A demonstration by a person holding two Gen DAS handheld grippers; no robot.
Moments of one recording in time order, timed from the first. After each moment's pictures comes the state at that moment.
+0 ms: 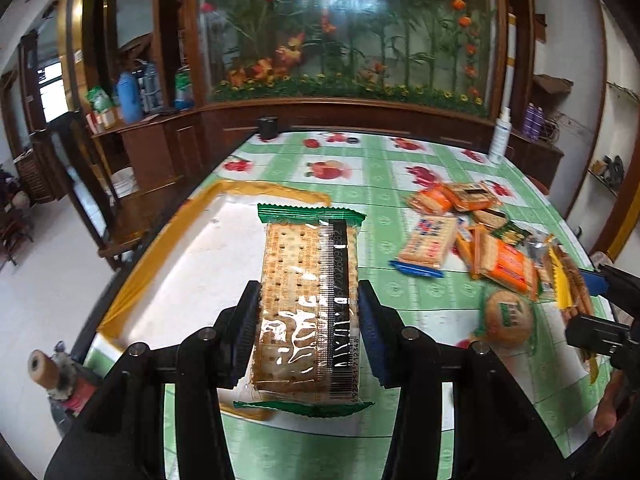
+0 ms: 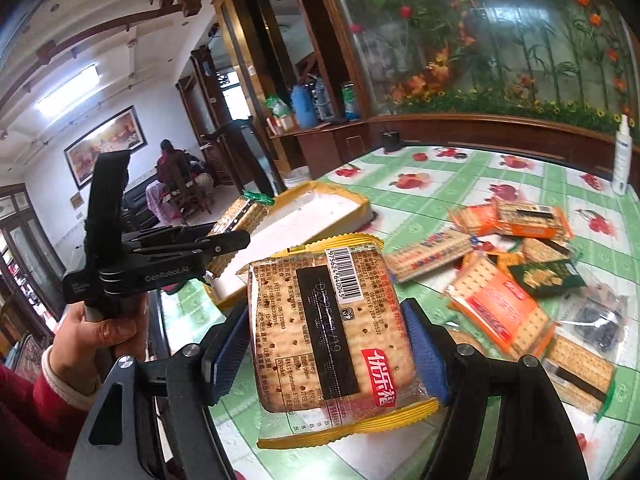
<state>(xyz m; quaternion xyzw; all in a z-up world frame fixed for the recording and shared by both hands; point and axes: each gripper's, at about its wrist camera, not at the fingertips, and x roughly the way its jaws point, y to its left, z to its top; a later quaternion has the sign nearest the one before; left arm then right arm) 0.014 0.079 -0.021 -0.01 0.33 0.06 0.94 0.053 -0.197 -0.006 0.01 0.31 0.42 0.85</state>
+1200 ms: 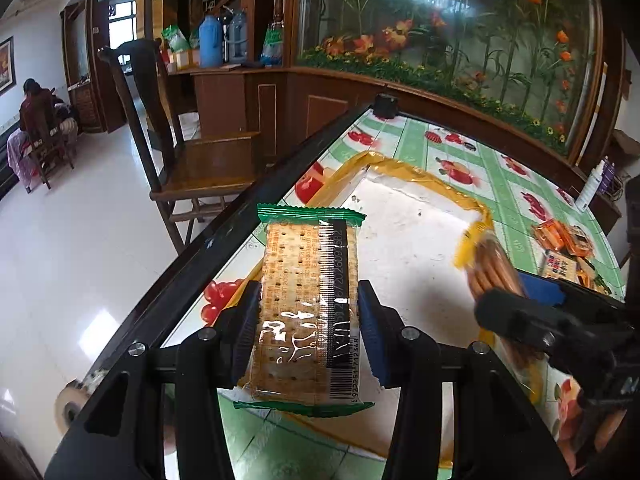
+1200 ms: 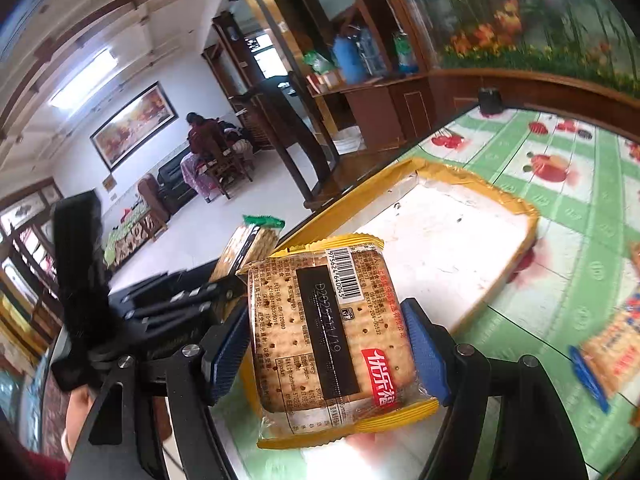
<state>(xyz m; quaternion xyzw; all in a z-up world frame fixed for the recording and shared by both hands) 0.036 0.214 -0.067 -0.10 0.36 0.17 0.91 0.134 0.035 -0.047 0.03 0.39 0.48 0.79</state>
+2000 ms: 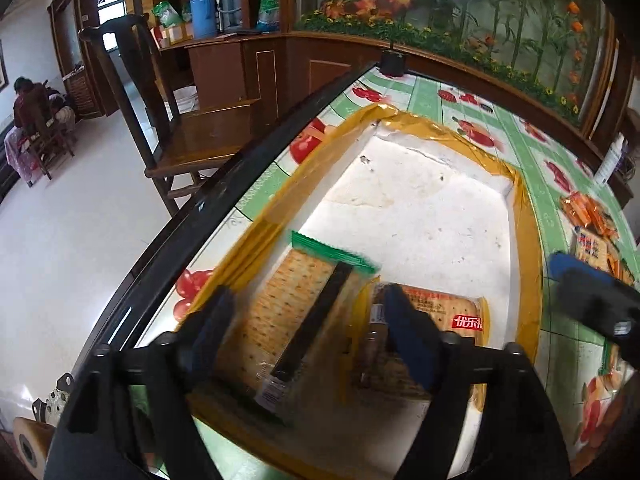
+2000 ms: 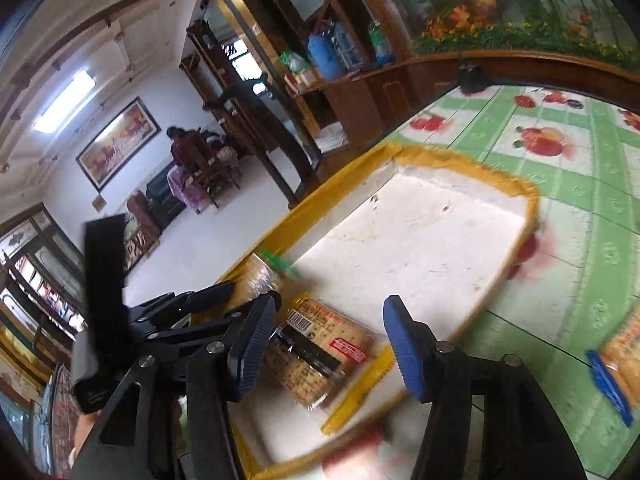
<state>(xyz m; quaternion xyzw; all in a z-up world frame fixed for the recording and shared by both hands) 0.066 0.213 -0.094 -0.09 0.42 0.18 0.89 0.149 0.020 -0.060 0.06 0.40 0.46 0.79</state>
